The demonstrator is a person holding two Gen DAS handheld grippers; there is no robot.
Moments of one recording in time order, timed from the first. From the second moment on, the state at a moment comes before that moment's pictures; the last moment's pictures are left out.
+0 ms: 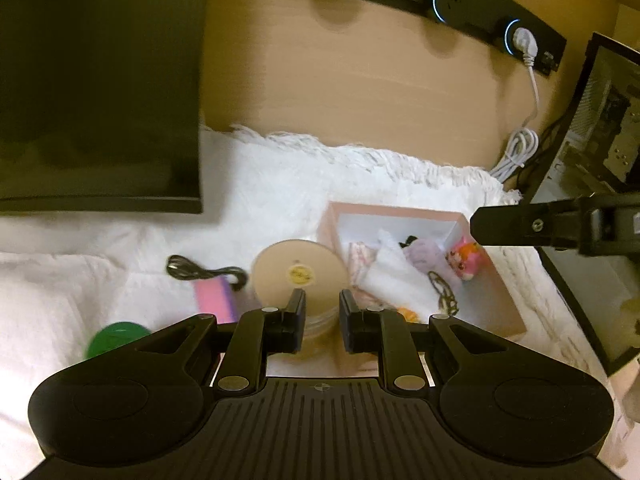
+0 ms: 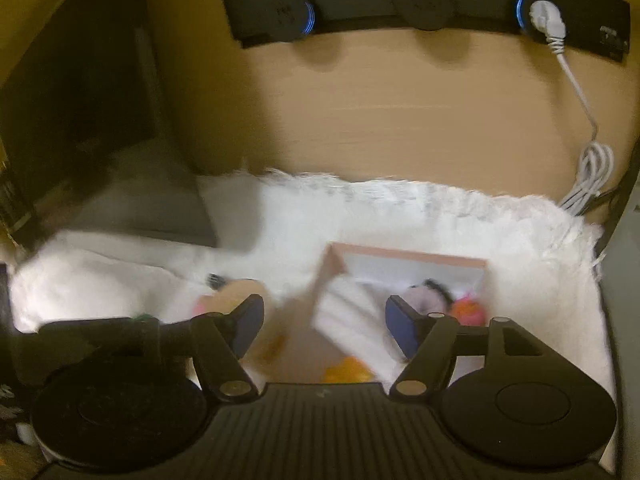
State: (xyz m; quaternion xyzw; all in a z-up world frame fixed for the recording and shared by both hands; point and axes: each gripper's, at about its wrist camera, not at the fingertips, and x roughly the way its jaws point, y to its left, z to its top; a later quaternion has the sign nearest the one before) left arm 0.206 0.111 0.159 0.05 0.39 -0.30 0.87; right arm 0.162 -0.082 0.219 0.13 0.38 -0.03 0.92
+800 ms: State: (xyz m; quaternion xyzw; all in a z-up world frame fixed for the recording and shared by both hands) left arm 0.377 0.167 0.107 -0.10 0.60 -0.19 0.77; right arm 0.237 -0.067 0.194 0.12 0.39 0.07 0.91
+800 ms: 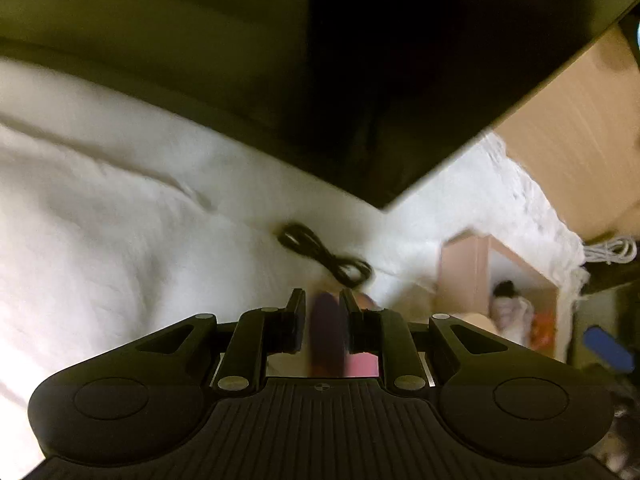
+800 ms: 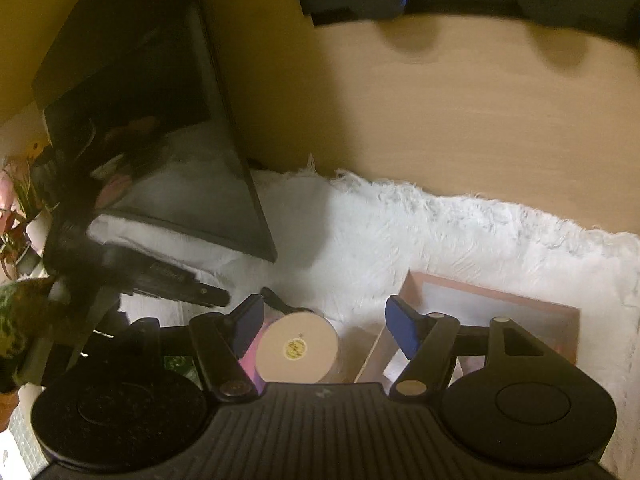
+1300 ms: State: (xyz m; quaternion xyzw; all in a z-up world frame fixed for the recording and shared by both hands) left arm 0.287 0.139 0.142 0.06 0.46 -0.23 0.86; right arm 0.247 -0.079 0.180 0.11 0.40 0.06 0.91
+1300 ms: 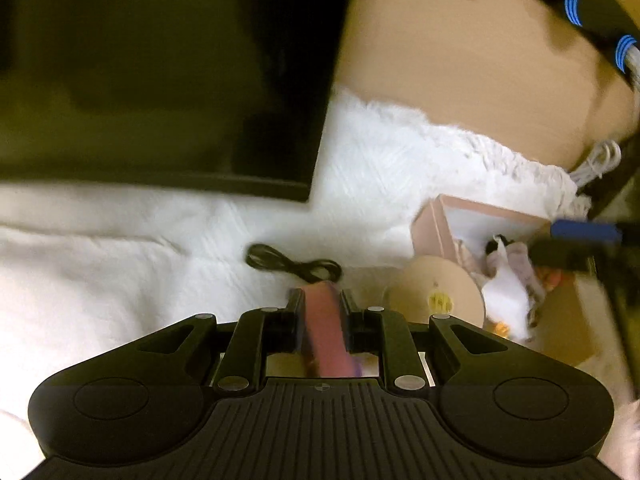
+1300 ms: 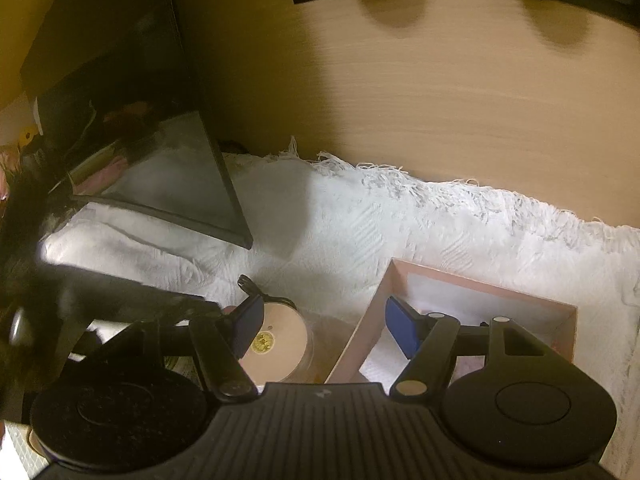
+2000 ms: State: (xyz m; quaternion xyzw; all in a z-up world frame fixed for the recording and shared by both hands) left arm 0.210 0.124 0.086 0.07 0.33 -0.15 0.93; right arm 0.160 -0.038 0.178 -0.02 0.43 0.00 0.90
